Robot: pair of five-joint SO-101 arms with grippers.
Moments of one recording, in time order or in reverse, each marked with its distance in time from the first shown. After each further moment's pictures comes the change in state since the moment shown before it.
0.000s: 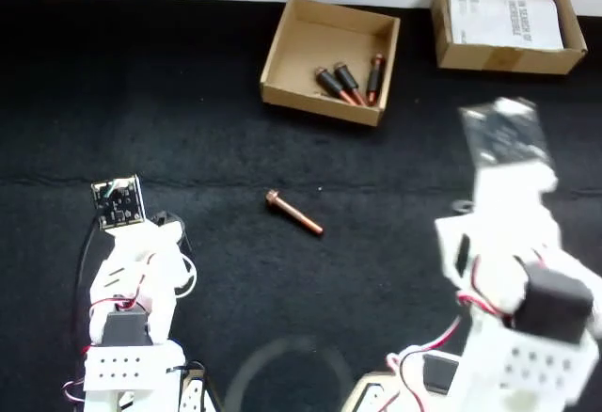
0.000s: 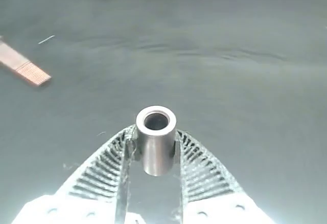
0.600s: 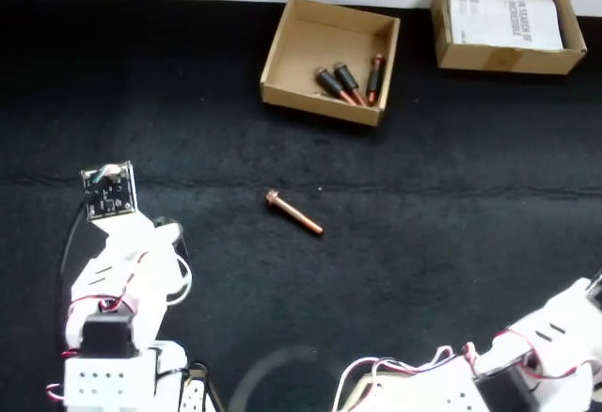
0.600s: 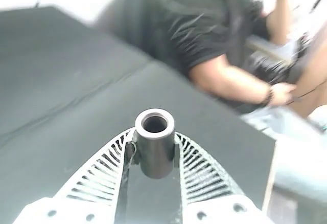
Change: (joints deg) left arm 4.7 -0.1 -22.9 28.3 0.0; right arm 47.3 -44.6 57.9 -56.0 0.0
